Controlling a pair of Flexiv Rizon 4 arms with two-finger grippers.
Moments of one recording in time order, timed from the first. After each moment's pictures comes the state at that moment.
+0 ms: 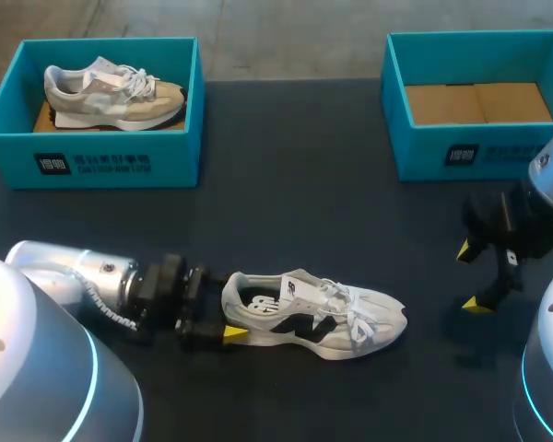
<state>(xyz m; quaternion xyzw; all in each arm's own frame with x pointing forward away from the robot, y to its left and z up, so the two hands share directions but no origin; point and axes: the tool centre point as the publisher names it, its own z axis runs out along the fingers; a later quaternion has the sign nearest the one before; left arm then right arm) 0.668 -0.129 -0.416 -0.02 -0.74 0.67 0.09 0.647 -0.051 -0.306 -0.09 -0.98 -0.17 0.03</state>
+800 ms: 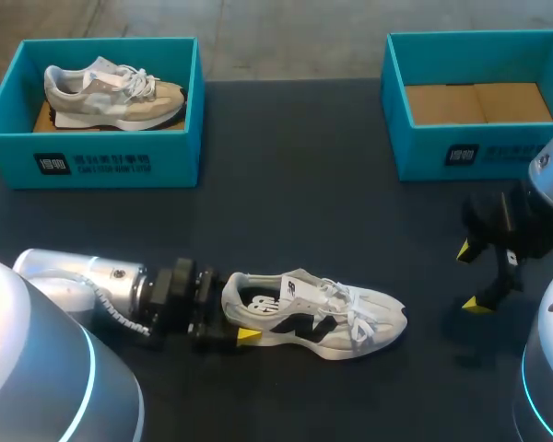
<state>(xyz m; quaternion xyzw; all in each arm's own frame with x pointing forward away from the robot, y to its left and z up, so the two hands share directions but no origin) 0.667 -0.146 -0.420 -0.01 -0.74 0.66 0.08 0.647 -0.051 -0.306 -0.09 -0.98 -0.17 0.03</state>
